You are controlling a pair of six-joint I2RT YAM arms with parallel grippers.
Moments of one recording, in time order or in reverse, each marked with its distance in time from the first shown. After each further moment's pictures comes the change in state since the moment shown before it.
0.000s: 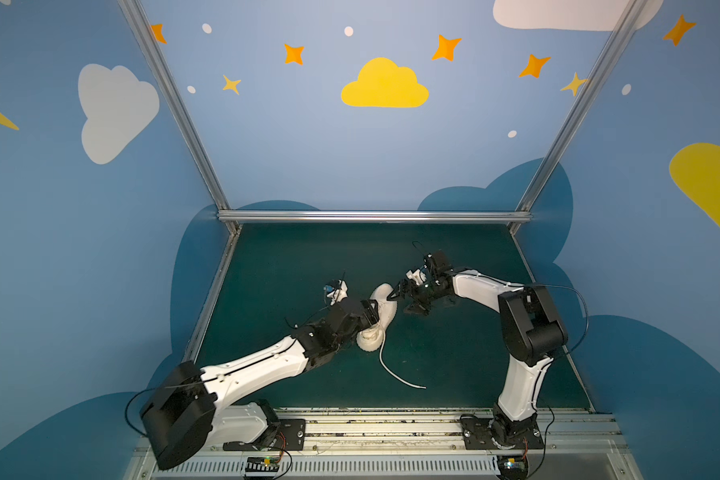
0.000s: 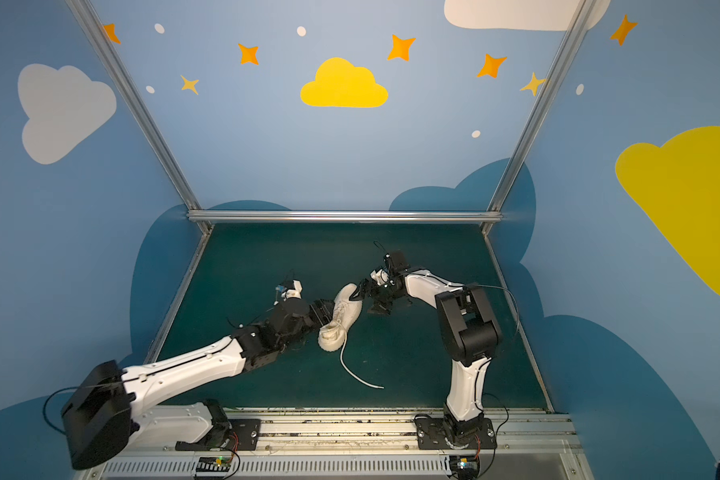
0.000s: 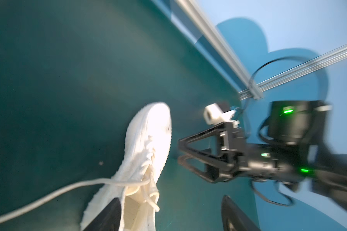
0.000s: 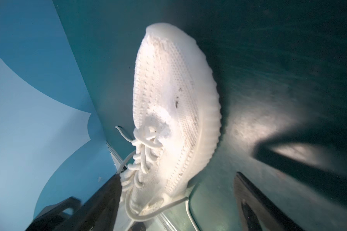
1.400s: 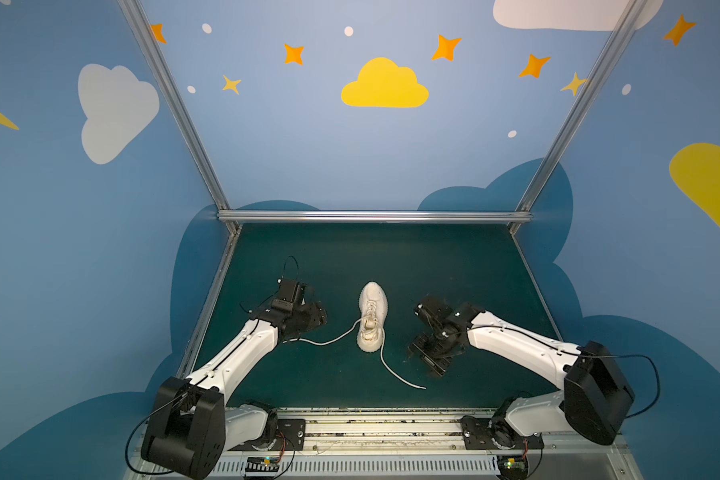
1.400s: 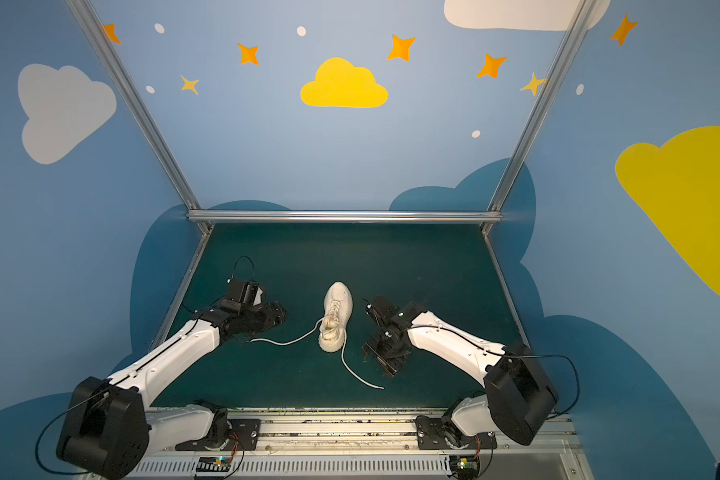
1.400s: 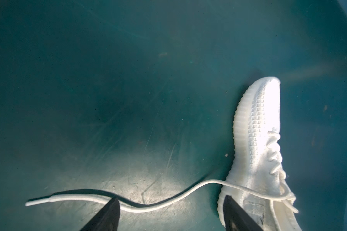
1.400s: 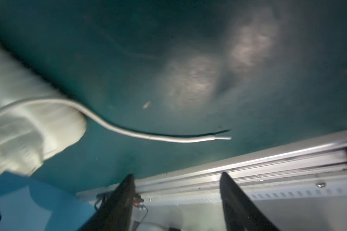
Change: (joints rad) left arm 0.539 0.054 0.011 -0.426 0.451 0.430; right arm 0.404 -0.565 -0.382 -0.456 0.459 0.930
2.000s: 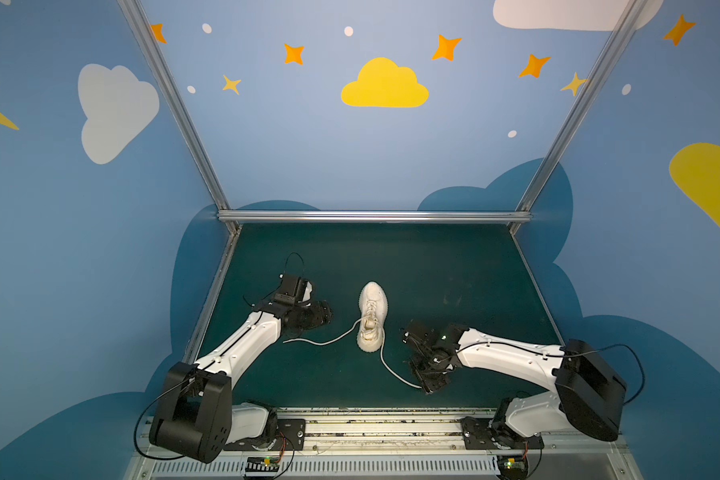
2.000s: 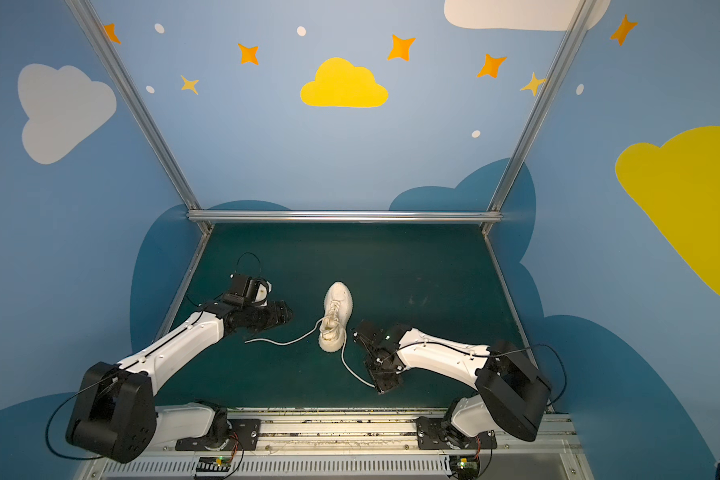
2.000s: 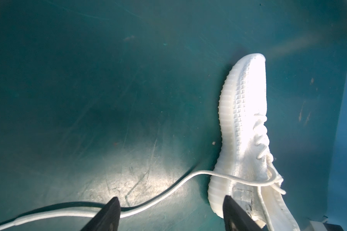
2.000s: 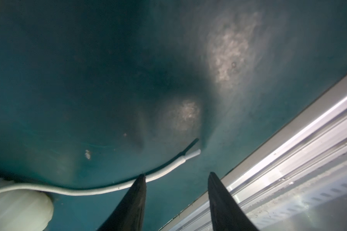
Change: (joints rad) left arm 0.017 0.066 0.044 0.000 0.124 0.090; right arm 0.165 0.060 -0.077 0.090 0.134 0.484
